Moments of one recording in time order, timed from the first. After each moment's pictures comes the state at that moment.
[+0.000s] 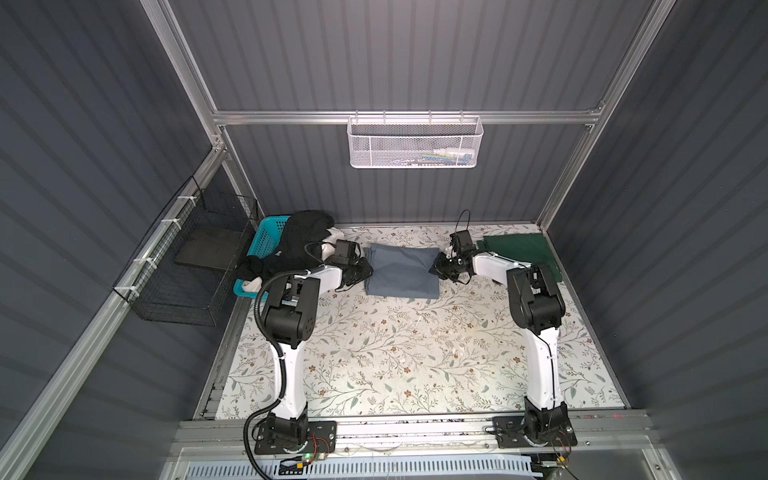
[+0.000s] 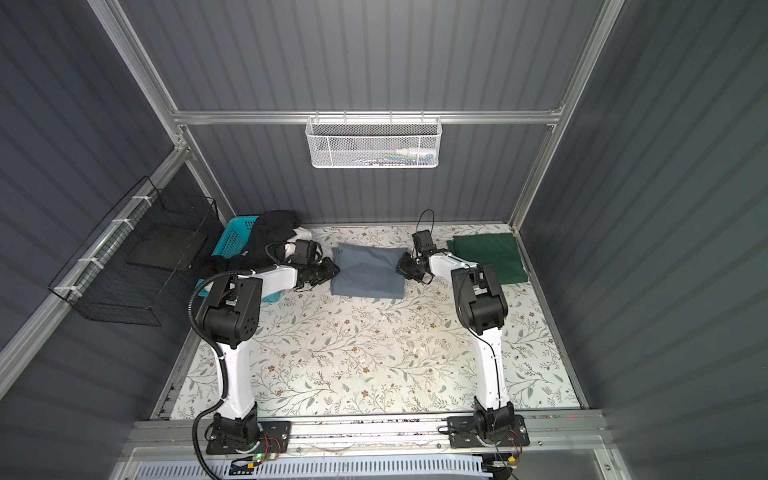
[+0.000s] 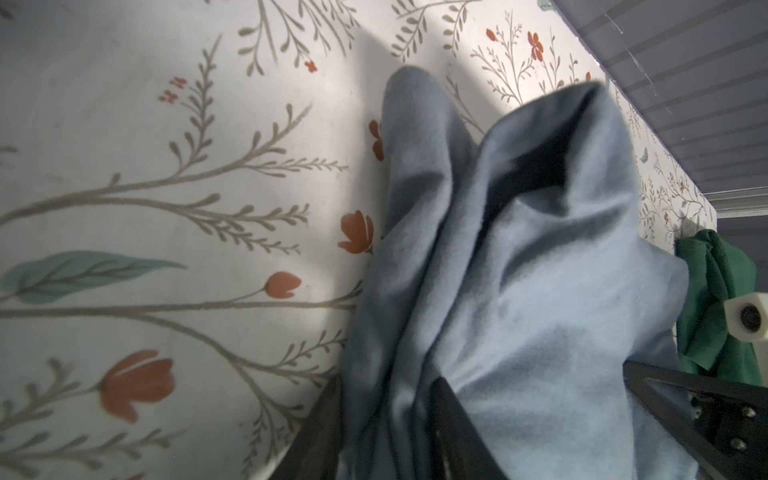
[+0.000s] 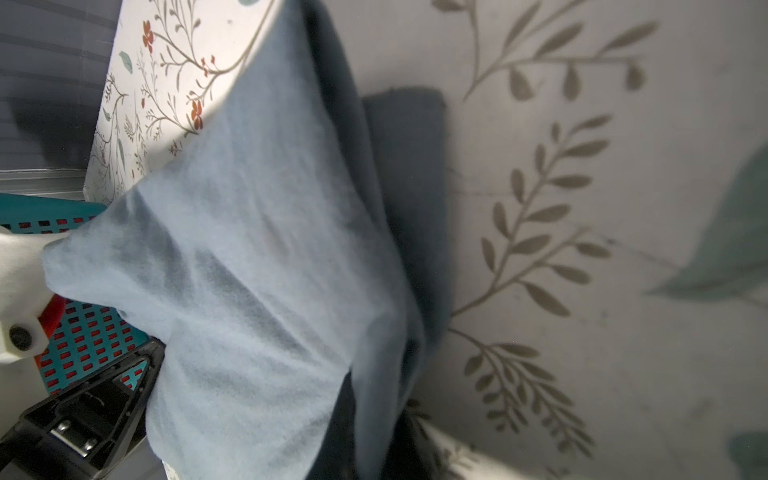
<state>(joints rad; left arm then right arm) -0.28 2.12 1.37 -0.08 0.25 -0.64 0.29 2.25 1.60 -0.31 -0.38 0.77</state>
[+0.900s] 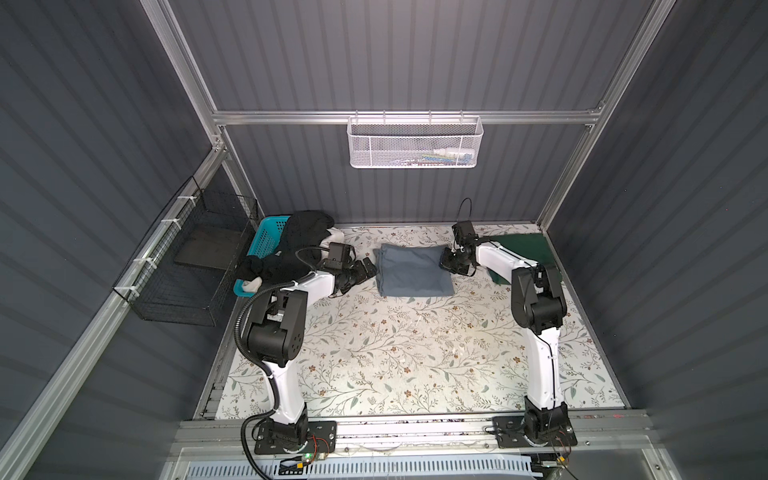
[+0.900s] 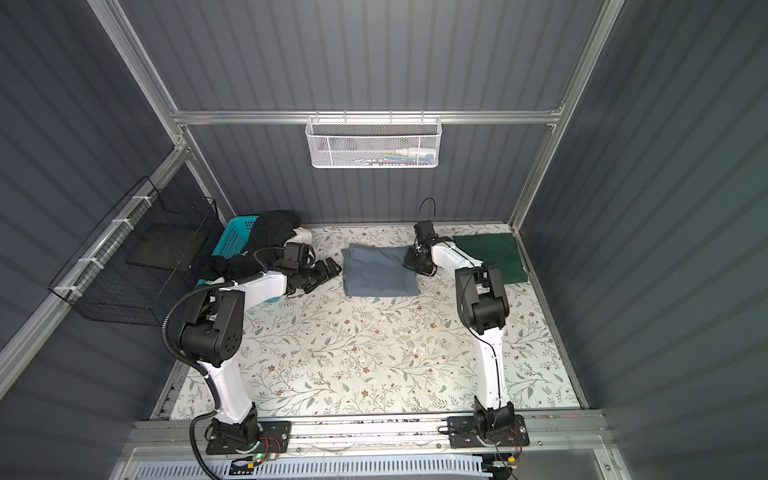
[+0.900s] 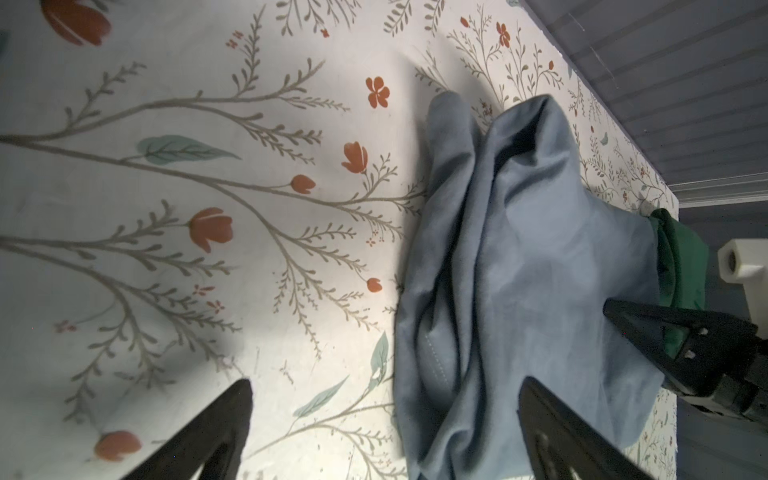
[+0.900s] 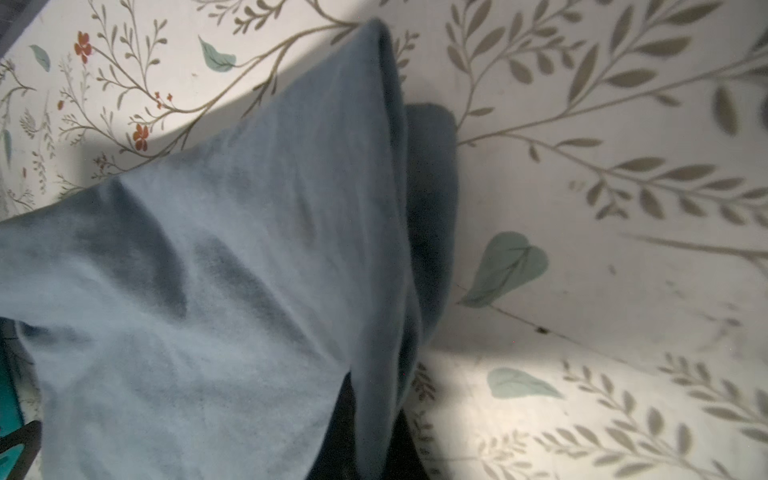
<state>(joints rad) -0.28 1.91 1.20 -0.12 0.26 -0.67 0.27 2.25 1.75 -0.58 -0.16 0.54</state>
